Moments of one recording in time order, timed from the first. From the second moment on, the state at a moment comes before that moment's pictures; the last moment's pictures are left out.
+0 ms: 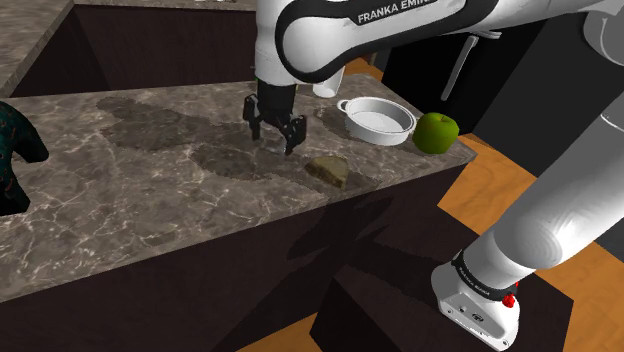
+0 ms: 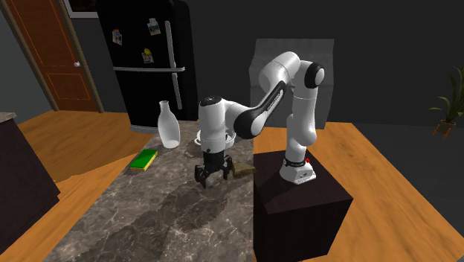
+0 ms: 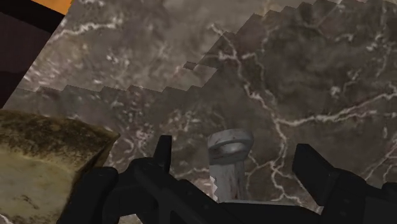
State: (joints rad) arm -0.17 0.05 0.65 -1.98 0.01 2.06 1.70
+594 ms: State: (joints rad) arm -0.16 0.09 0.65 -2.03 0.00 2.14 1.73
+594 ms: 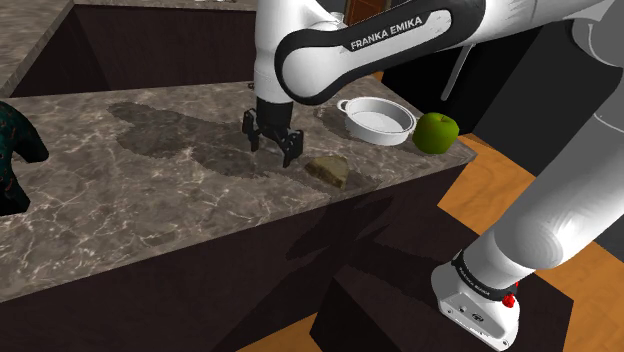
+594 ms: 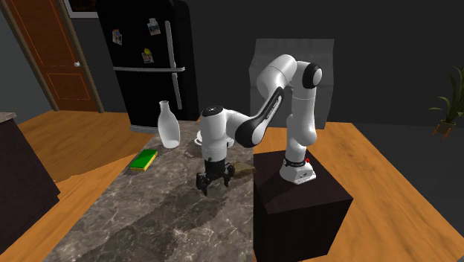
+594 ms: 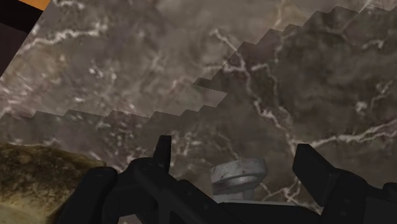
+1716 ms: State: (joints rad) arm -0.16 0.09 0.65 -2.03 0.00 2.14 1.73
